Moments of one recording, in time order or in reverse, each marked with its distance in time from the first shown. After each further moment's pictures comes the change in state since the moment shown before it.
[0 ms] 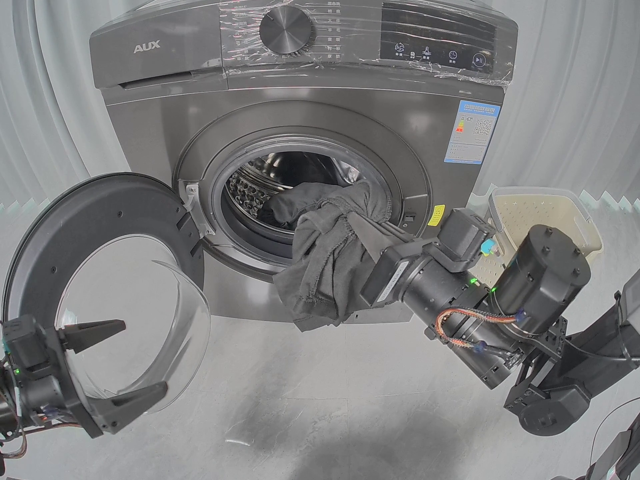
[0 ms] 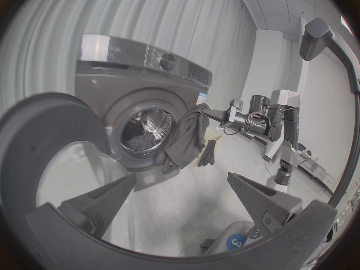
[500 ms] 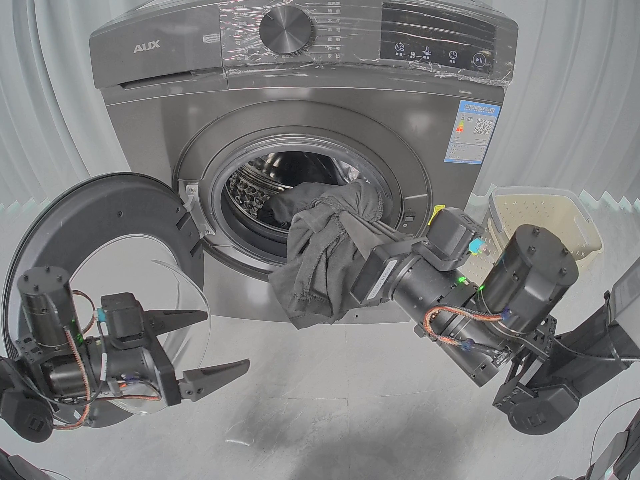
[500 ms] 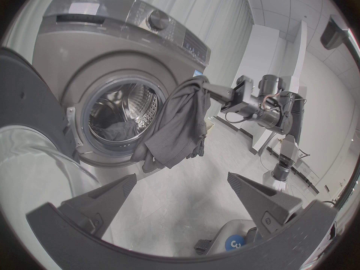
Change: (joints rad) left arm -0.146 0.520 -0.050 -0.367 -0.001 -0.006; right arm 0.000 0.036 -0.034 -0.009 0.000 -0.006
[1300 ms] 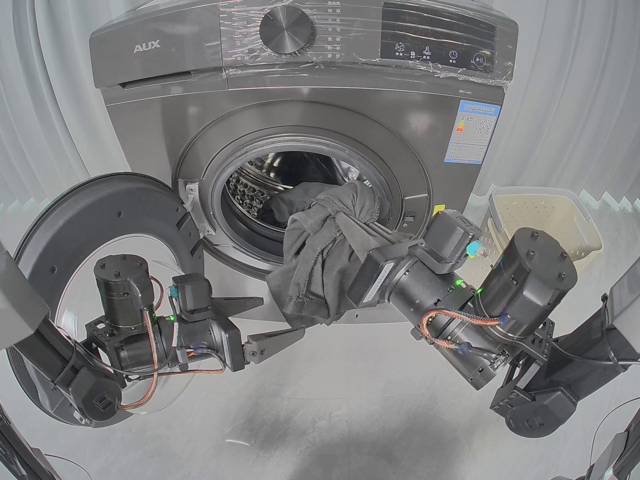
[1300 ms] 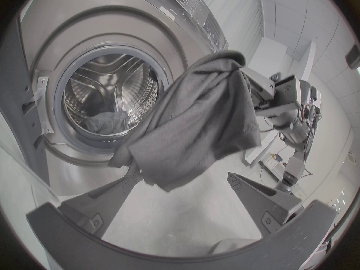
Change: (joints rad) left arm -0.070 0.386 -0.164 -0.267 -0.004 -0.177; right arm 0.011 0.008 -0.001 -0.016 -0.001 -0.004
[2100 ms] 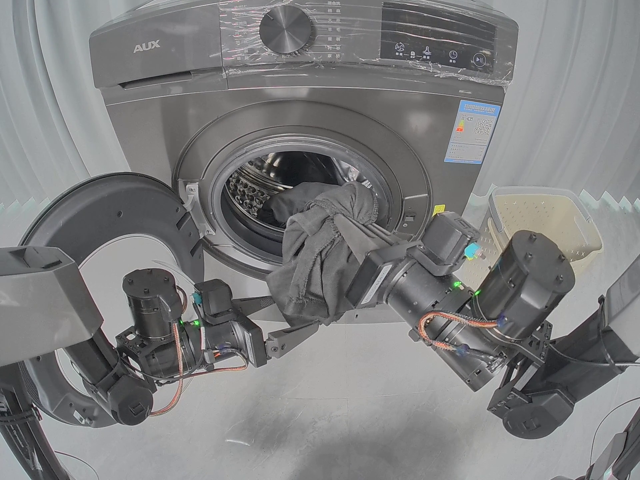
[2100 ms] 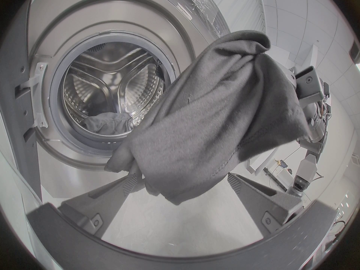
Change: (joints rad) left arm -0.028 0.191 -0.024 -0.240 0.066 -0.051; right arm 0.002 0.009 0.001 -0.015 0.000 -0.001
